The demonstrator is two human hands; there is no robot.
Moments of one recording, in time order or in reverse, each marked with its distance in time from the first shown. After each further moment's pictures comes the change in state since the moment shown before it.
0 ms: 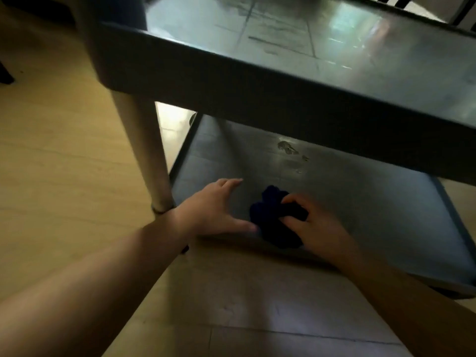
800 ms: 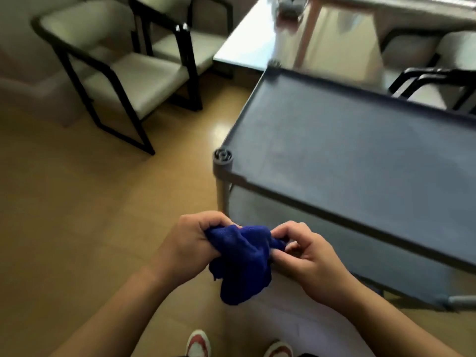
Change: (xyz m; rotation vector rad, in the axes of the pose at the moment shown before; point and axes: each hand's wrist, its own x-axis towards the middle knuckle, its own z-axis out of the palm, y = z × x) left_hand -0.385 0.404 -0.447 -0.537 0.411 -0.045; right_hand -0.240 -0.455 -0.415 0.526 -0.314 -0.239
